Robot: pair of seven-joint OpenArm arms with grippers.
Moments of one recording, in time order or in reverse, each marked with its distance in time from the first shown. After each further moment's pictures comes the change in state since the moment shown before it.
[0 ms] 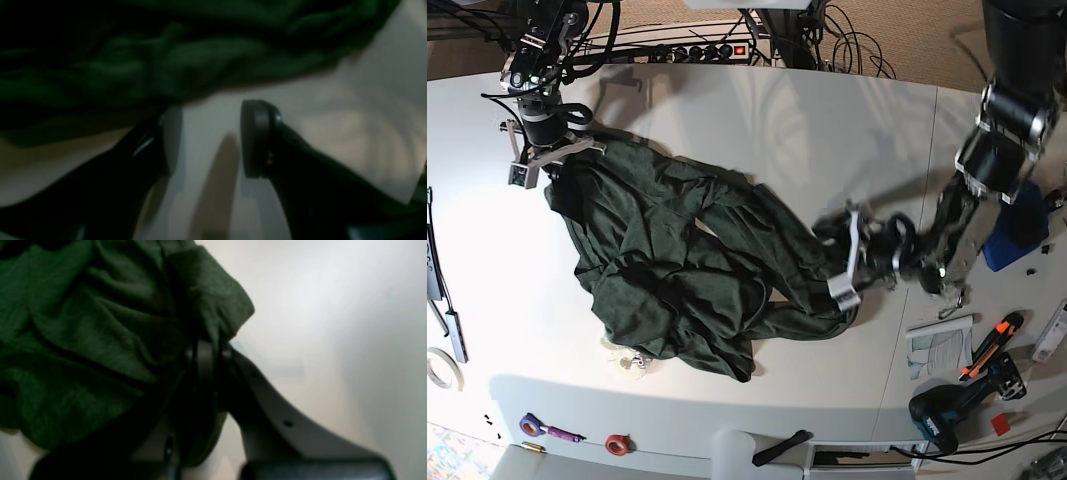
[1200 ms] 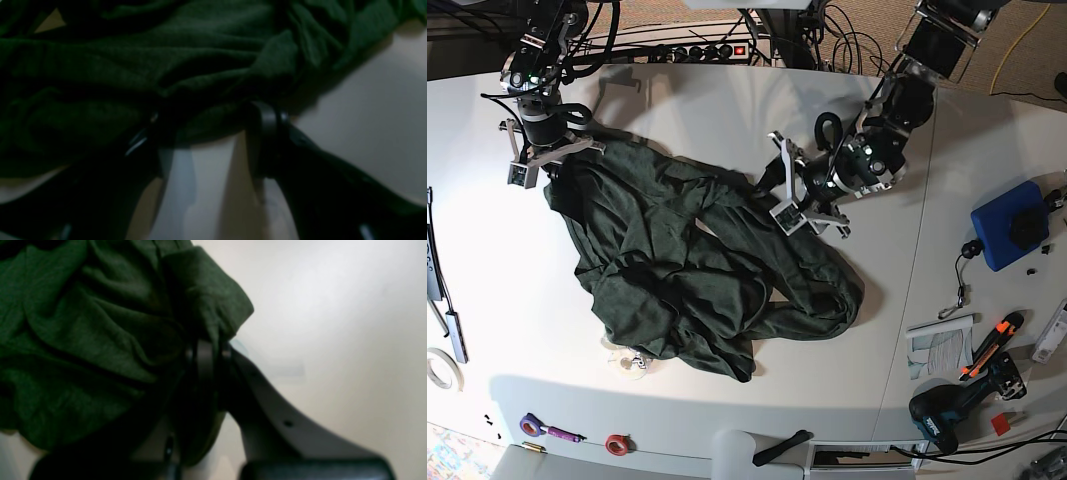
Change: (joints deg) left arm 23.2 11.9 -9.0 17.2 38.3 15.8 -22.6; right arm 0.0 0.2 0.1 0.0 0.0 0.0 -0.2
